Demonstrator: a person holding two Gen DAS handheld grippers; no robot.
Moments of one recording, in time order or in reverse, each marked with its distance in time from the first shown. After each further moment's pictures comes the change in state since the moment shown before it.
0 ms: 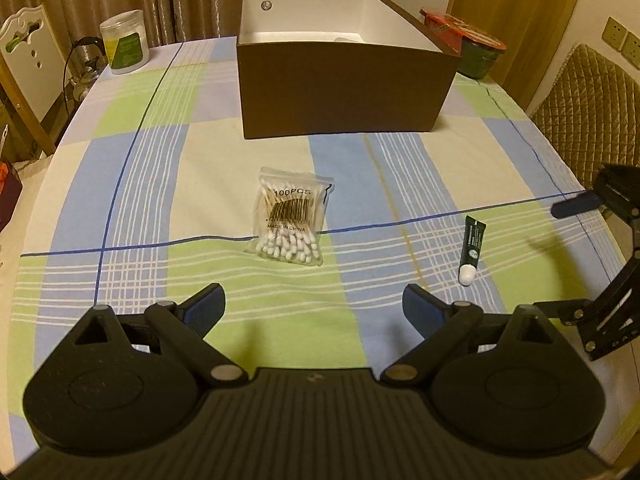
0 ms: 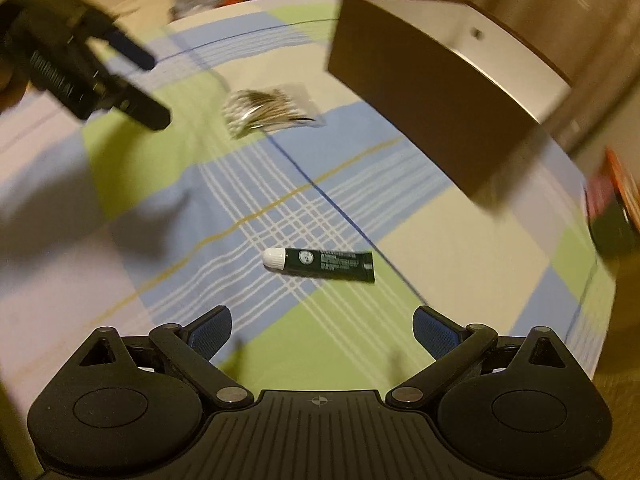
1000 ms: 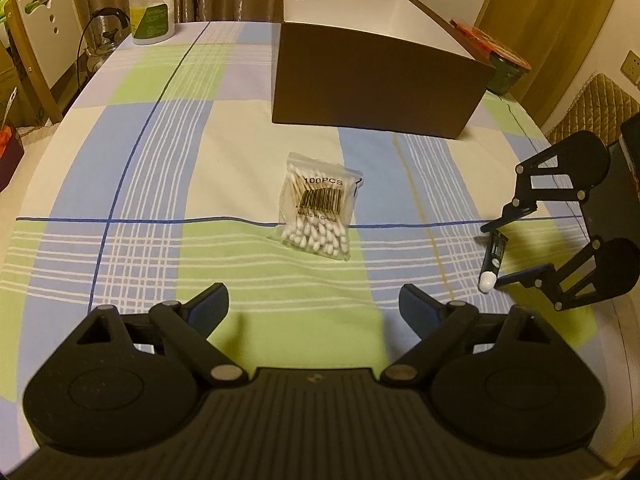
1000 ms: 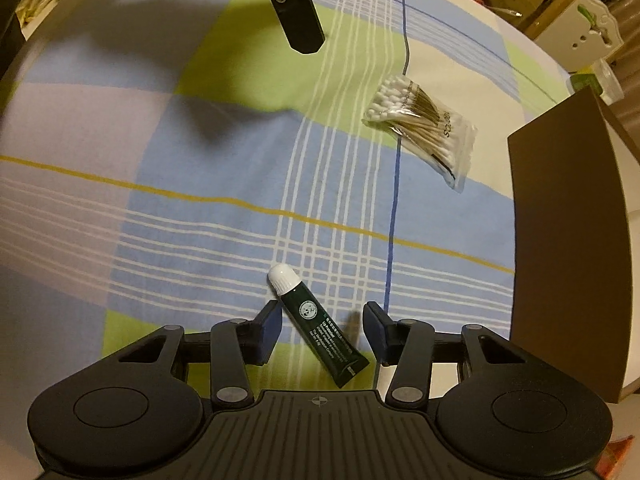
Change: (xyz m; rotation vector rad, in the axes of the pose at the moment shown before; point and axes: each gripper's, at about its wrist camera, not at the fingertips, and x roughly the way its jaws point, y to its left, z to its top) left arm 0.012 0.026 -0.009 -0.108 -0.006 -0.017; right arm 0.067 0.005 0.033 -0.755 0.104 0.192
